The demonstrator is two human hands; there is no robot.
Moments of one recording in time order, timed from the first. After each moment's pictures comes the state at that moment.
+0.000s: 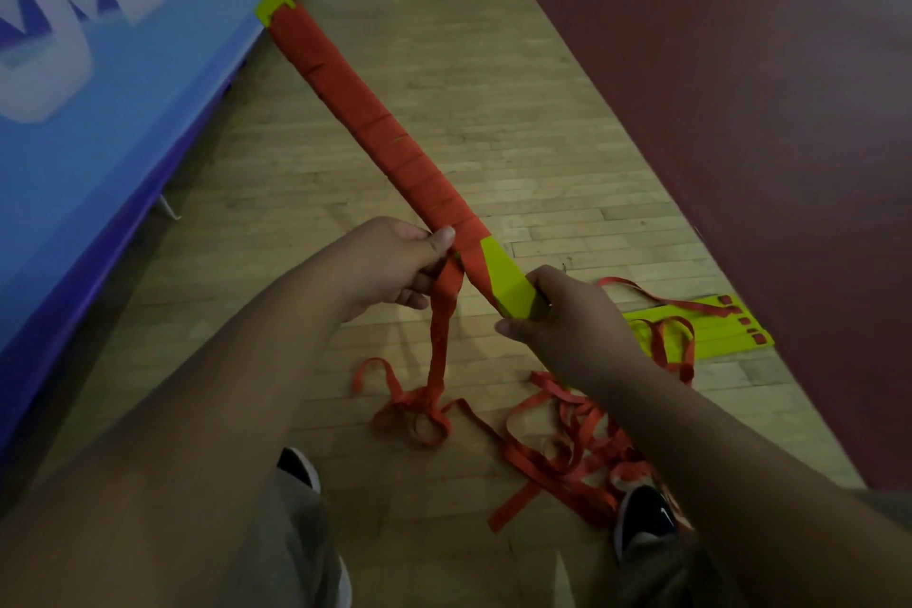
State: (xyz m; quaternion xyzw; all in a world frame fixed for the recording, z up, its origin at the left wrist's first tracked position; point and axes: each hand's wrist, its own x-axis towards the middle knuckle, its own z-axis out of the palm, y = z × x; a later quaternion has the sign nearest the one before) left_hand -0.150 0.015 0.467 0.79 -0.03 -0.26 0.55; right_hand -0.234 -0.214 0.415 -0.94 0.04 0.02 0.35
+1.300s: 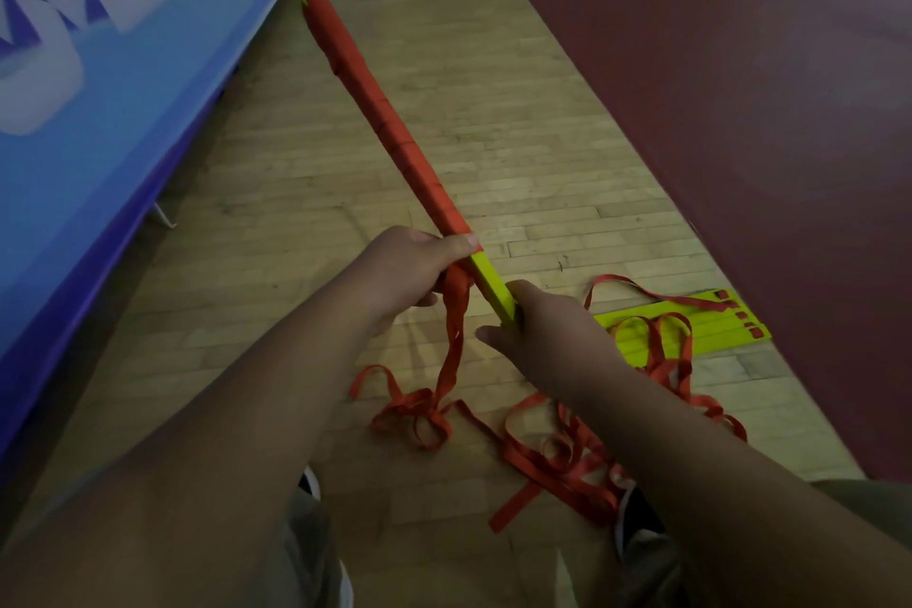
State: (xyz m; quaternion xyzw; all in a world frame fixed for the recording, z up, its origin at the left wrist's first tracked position) left_hand -0.156 -0.015 0.459 0.83 0.00 -0.19 0.53; right_hand -0.238 -0.200 0.417 -0.95 0.02 0.08 0.29
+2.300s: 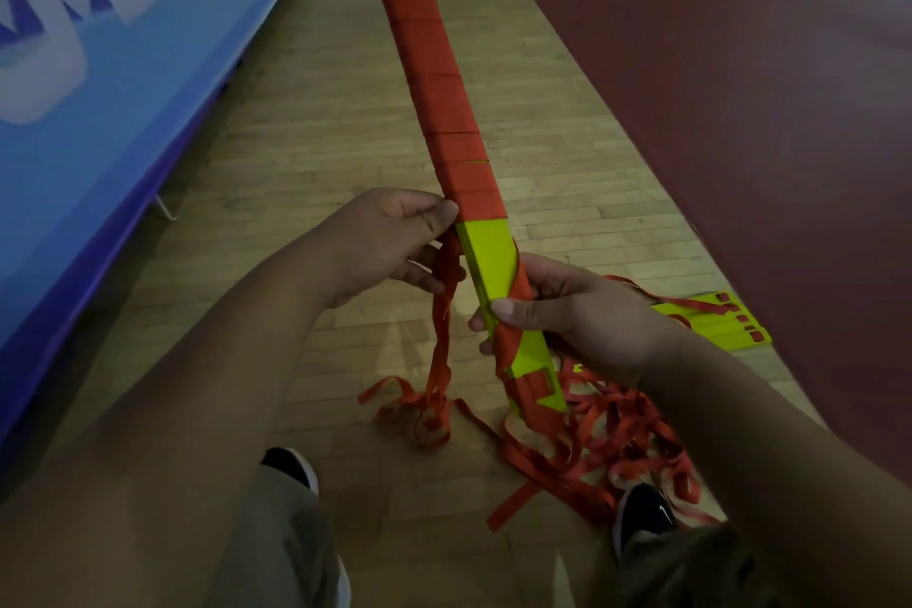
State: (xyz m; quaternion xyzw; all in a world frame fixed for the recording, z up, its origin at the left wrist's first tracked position) left_hand -0.155 0.014 0.496 0.78 -0.13 -0.21 0.58; right_hand -0.241 -0.223 0.464 -0.66 -0.04 0.25 0.71
